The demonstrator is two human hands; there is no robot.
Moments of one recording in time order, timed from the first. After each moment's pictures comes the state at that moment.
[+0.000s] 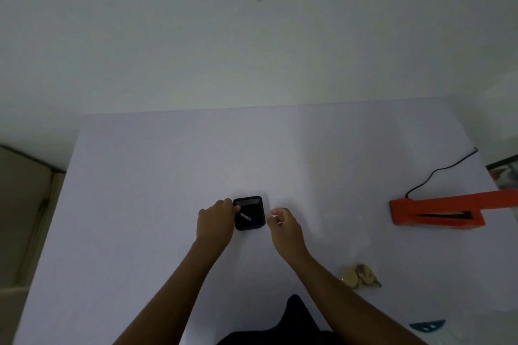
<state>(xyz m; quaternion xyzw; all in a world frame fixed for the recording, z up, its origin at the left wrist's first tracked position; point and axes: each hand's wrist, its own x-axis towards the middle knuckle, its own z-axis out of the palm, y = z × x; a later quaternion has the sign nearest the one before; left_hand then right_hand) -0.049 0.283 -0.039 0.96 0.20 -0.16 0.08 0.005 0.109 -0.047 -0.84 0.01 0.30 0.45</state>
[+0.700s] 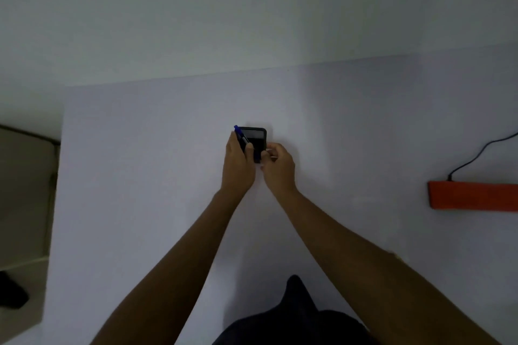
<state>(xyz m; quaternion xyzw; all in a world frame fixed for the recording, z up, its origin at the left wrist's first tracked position) 0.056 0.323 -0.090 0.81 0.32 0.06 0.49 0.095 0.228 -0.096 -0.81 0.06 0.24 0.53</state>
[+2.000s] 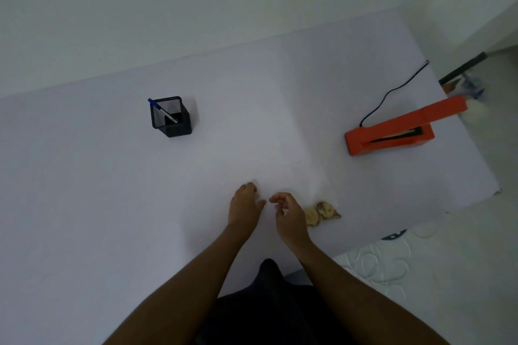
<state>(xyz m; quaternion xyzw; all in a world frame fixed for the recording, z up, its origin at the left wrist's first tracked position) -0.029 0.109 -0.129 0.90 0.21 -0.16 0.36 -0.034 -0.029 -0.131 -0.85 0.07 0.19 0.48</state>
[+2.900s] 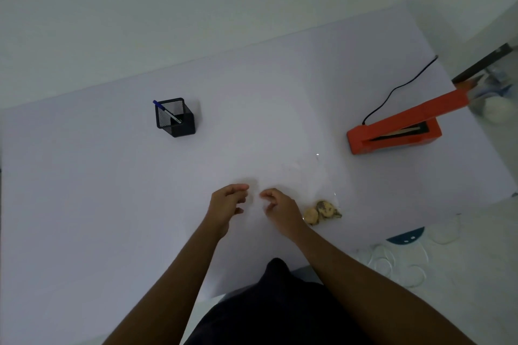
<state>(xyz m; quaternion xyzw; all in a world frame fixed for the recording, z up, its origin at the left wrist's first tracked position) -0.039 0.140 -0.073 0.59 0.42 -0.16 0.67 -0.013 -0.029 -0.126 -0.83 -0.02 0.31 0.46</state>
